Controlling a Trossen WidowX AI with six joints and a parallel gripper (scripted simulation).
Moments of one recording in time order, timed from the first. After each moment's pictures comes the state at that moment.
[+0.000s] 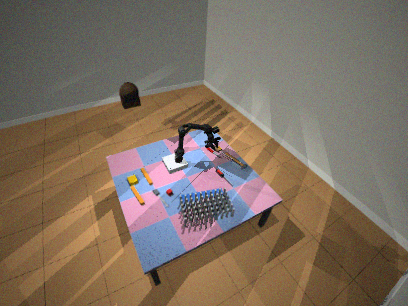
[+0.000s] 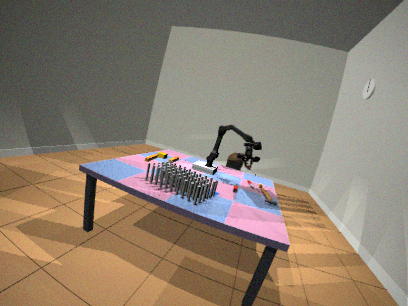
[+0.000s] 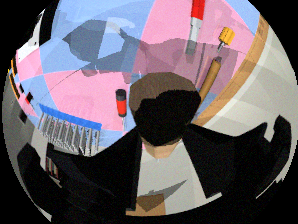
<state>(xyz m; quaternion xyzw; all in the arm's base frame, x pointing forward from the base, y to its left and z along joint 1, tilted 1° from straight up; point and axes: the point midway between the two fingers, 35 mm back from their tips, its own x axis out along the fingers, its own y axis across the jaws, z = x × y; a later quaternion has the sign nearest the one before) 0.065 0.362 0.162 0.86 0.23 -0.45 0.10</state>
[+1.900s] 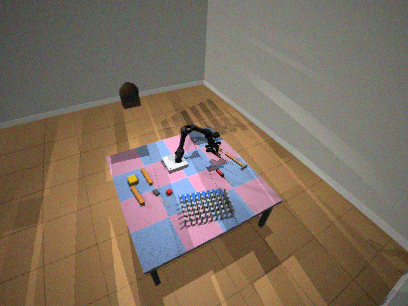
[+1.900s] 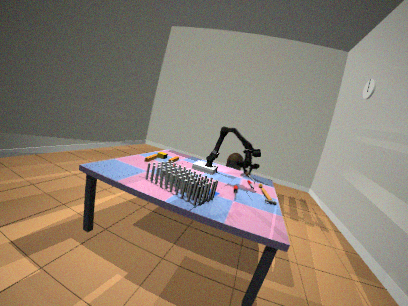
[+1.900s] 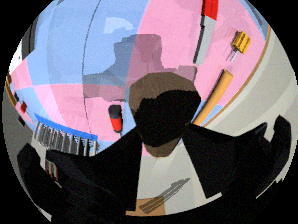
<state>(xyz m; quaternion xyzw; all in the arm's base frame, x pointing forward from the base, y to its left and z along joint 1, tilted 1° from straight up) 0.065 0.374 0.102 0.86 0.23 -0.44 0.10</state>
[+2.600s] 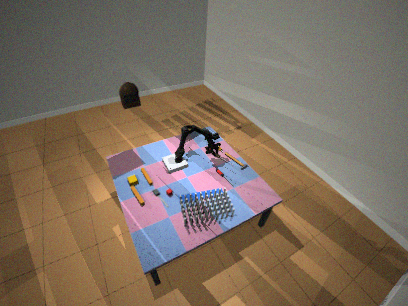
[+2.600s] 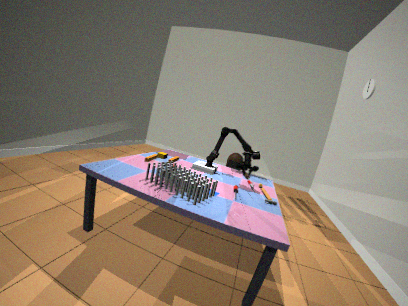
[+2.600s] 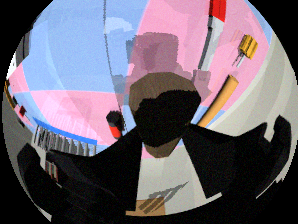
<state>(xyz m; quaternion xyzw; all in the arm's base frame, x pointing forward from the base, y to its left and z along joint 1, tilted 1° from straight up) 0.065 0.375 0.081 0.86 0.23 -0.44 0.10</state>
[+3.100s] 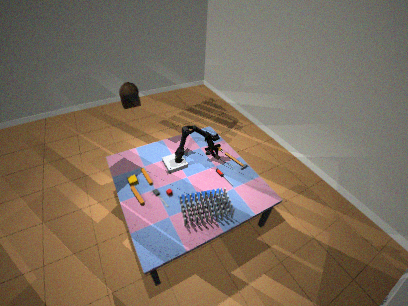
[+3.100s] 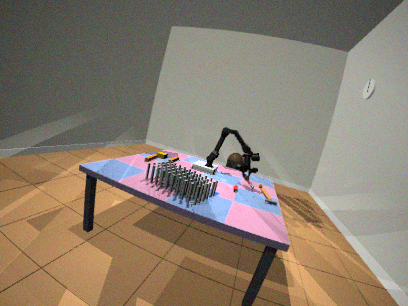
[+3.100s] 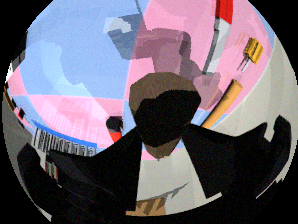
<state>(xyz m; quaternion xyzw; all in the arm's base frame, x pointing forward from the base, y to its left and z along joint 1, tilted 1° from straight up) 0.066 0.374 0.066 0.86 0.23 -0.44 0.10</state>
